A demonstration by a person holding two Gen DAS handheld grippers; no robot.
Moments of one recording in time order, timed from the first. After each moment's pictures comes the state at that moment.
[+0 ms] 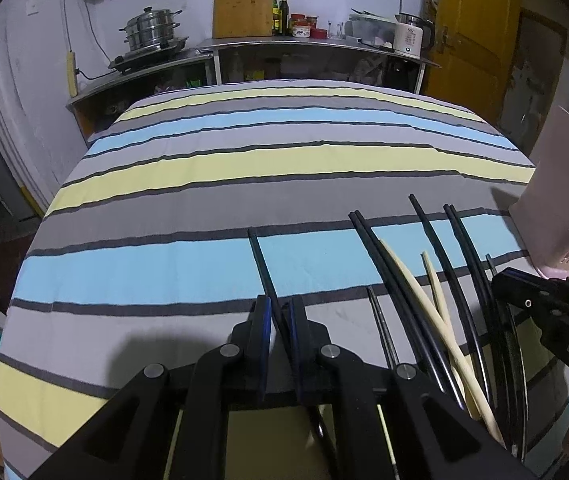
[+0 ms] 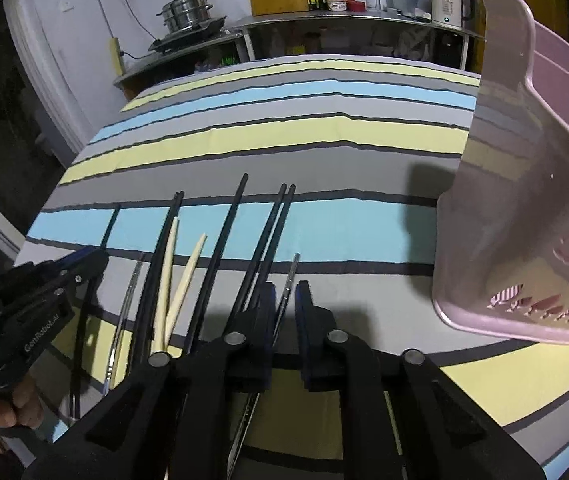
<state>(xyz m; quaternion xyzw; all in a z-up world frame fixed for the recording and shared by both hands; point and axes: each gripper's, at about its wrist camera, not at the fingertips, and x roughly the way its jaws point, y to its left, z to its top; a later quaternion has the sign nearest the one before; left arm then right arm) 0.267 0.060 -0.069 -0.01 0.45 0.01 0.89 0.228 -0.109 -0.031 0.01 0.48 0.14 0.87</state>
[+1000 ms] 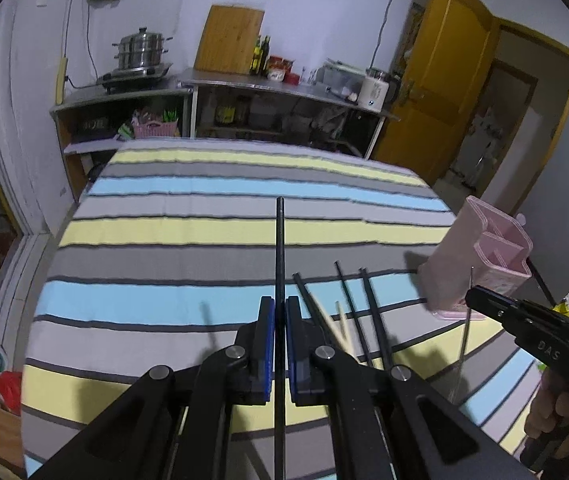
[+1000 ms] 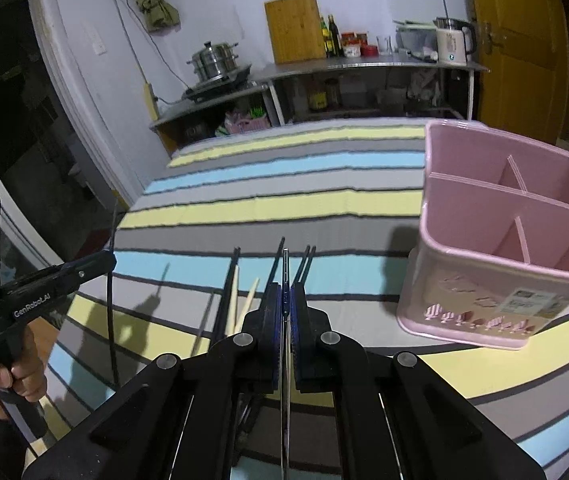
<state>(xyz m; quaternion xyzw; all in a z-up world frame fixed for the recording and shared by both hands) 0.216 0.090 0.040 -0.10 0.39 -0.07 0.92 0.182 -0.136 0.061 0.05 0.41 0.18 0.89</state>
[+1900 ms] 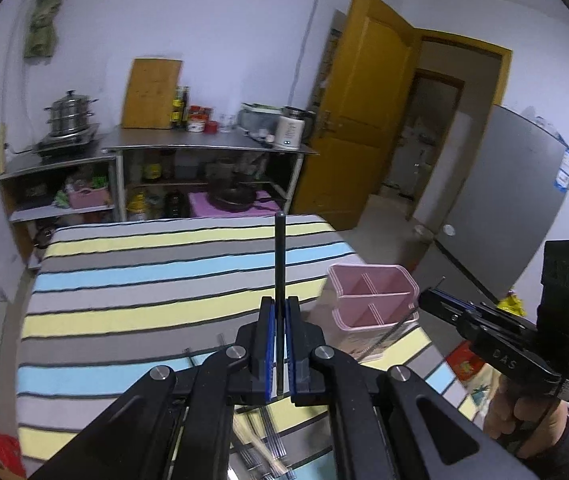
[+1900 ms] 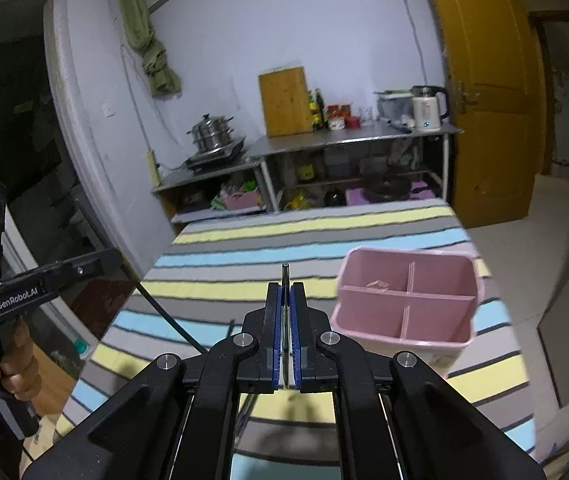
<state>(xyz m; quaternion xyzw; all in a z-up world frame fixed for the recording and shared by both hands) 0.209 -0.002 0.166 -0.07 0.32 -0.19 0.93 0.145 -0.199 0.160 0.07 0.30 0.16 0.94</state>
